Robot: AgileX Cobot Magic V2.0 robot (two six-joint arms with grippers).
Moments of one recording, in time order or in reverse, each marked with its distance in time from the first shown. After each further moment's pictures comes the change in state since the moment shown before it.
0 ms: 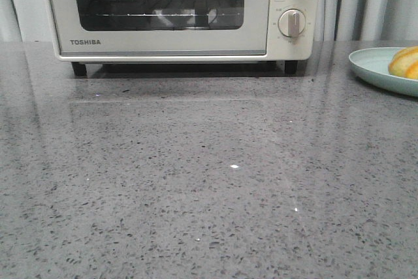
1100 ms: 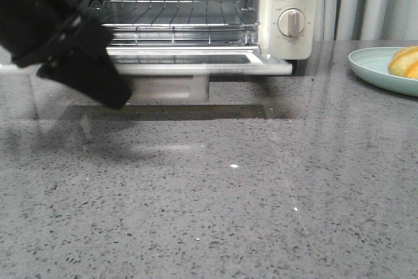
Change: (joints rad) left arm -0.020 -0.065 0.372 0.022 0.317 0.000; right arm 0.000 0.000 -0.002 0.034 -0.069 0.000
